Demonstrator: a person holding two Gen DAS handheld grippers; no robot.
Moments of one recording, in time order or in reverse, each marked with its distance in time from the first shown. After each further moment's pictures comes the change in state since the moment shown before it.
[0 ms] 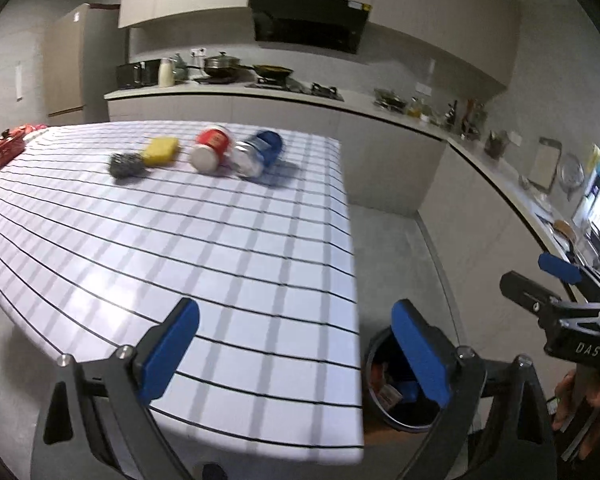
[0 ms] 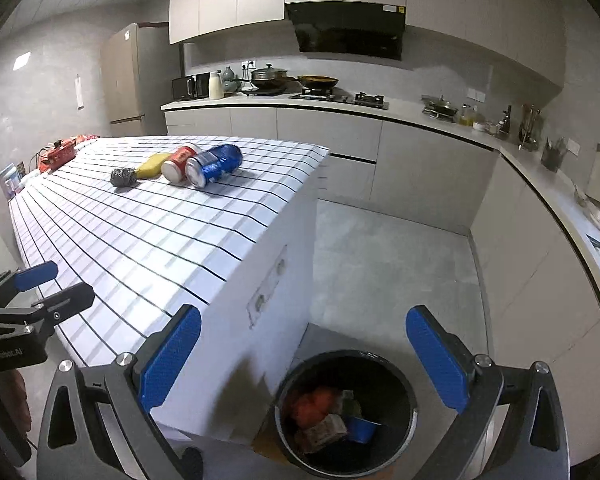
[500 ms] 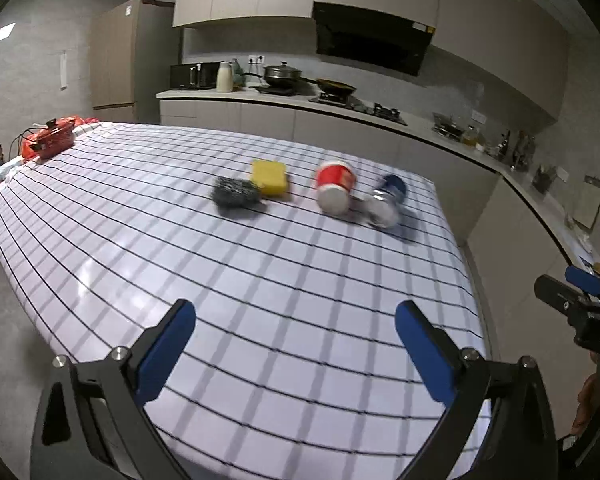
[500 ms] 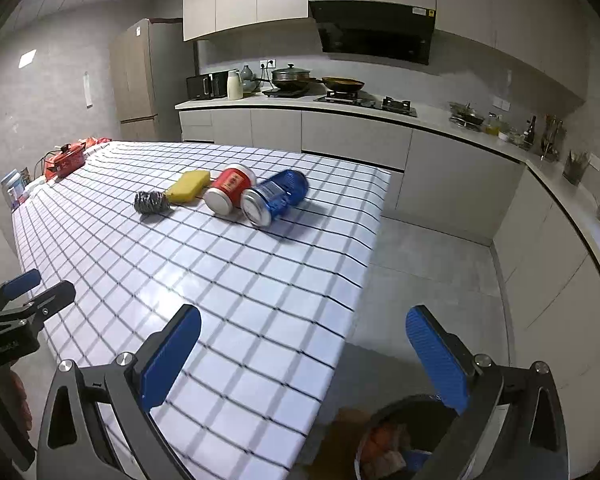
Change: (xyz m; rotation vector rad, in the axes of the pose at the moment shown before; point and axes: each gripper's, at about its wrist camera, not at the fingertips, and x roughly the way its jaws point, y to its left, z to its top) left arm 0.022 0.153 0.056 -0.086 -0.041 0.125; right arm 0.066 0.113 0.078 -0.004 -0.008 0.034
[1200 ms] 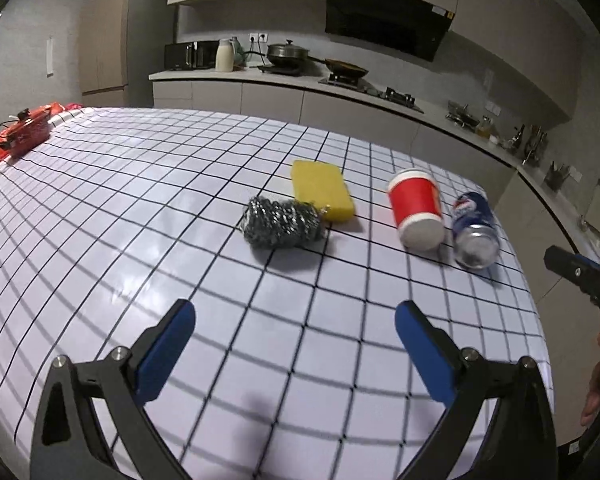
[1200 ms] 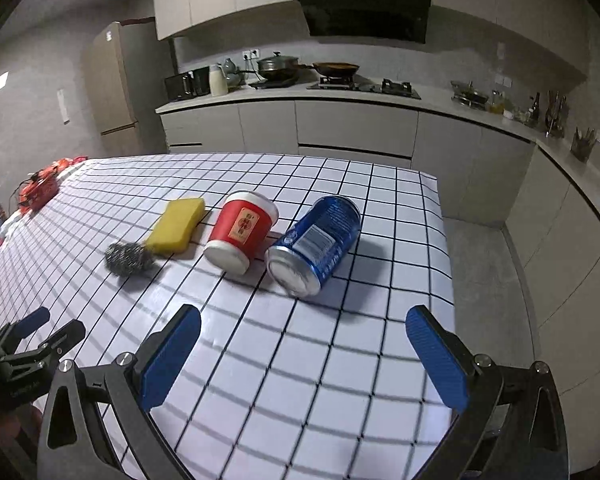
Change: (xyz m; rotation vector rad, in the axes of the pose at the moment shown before) left arm 0.131 0.066 0.063 0.013 0.082 -0.024; right arm 0.137 0.045 0.078 0.098 0.057 -0.034
